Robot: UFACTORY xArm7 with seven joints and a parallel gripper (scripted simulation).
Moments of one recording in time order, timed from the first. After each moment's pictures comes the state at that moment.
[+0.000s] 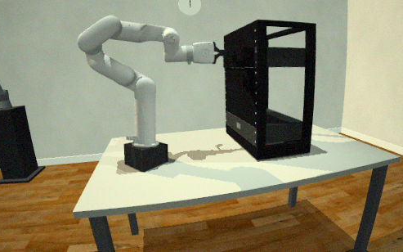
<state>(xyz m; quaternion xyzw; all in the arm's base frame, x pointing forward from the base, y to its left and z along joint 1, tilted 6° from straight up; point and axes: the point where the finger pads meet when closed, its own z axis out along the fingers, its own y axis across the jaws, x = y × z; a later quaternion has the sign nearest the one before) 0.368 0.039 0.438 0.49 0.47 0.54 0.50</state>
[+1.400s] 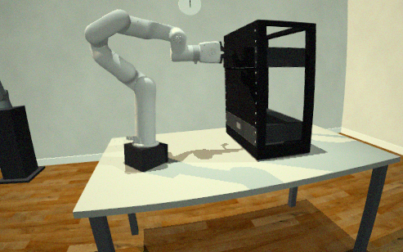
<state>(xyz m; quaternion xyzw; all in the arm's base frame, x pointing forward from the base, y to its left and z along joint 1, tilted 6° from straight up) 0.400 0.040 0.442 0.49 0.47 0.54 0.50</state>
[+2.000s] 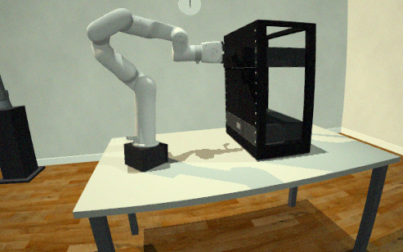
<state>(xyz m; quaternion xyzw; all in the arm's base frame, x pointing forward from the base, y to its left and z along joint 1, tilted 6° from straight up) 0.408 0.041 0.443 0.49 0.47 0.54 0.50</state>
